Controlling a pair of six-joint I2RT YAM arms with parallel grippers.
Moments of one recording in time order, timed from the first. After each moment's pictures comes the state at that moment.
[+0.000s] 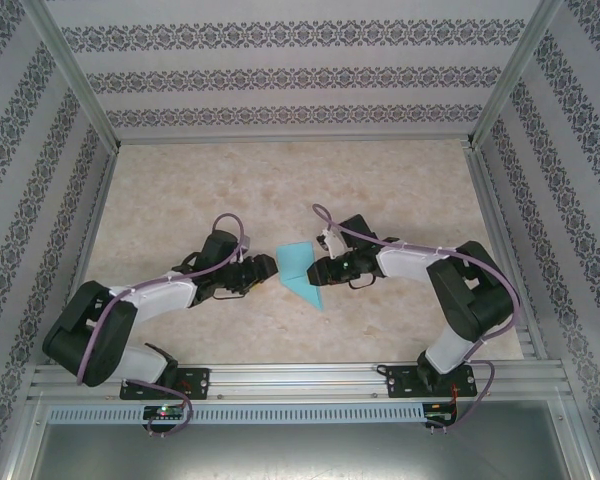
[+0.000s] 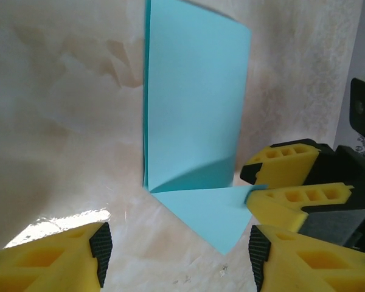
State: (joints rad) left arm -0.49 1.40 0.53 0.08 0.44 -0.98; right arm 0.53 1.67 0.78 -0.18 -0.60 0.32
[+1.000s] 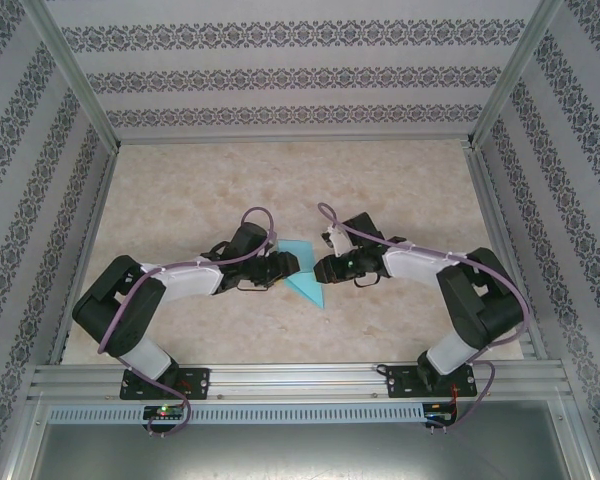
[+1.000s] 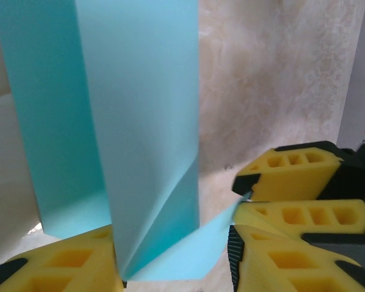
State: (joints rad) left arm -0.60 1.60 0.72 0.09 0.41 -1.00; right arm 0.50 1.57 0.76 -0.22 -0.53 0.28
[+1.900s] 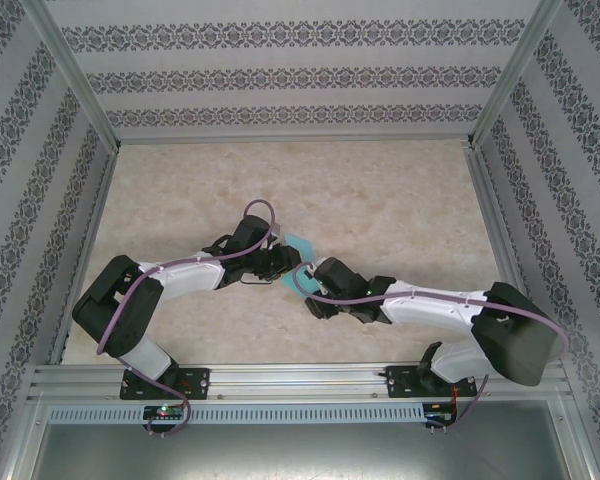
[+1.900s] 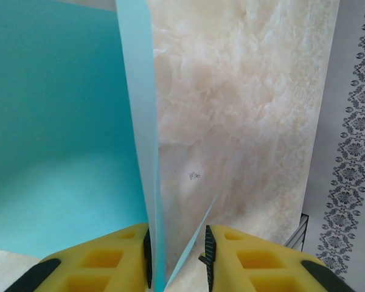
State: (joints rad) left arm -0.61 1.59 0.78 0.06 0.42 -1.03; right arm 0.94 1.37 0.62 -0.24 0.08 0.28
